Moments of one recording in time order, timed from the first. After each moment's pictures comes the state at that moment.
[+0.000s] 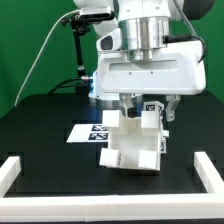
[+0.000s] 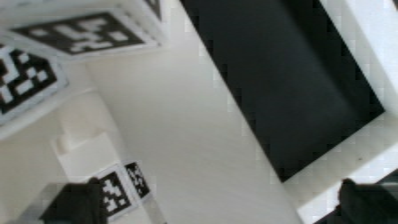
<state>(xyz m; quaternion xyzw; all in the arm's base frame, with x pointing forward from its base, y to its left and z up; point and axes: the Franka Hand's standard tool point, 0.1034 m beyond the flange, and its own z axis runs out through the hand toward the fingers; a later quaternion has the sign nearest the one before) 0.549 0.049 0.116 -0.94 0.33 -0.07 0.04</state>
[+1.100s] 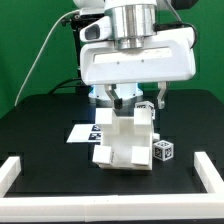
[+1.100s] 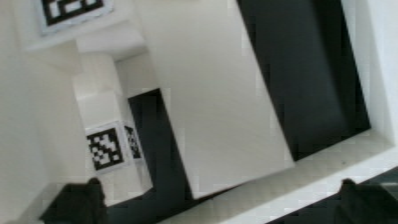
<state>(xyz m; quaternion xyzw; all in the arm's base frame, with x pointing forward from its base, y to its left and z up) 0.545 0.029 0.131 -0.97 0.23 -0.08 0.04</state>
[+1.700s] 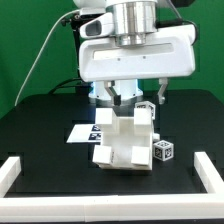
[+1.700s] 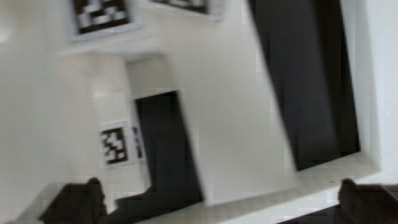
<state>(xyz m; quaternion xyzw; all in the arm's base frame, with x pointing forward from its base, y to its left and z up) 0.534 0.022 0.137 -0.98 0.16 -0.08 0.03</state>
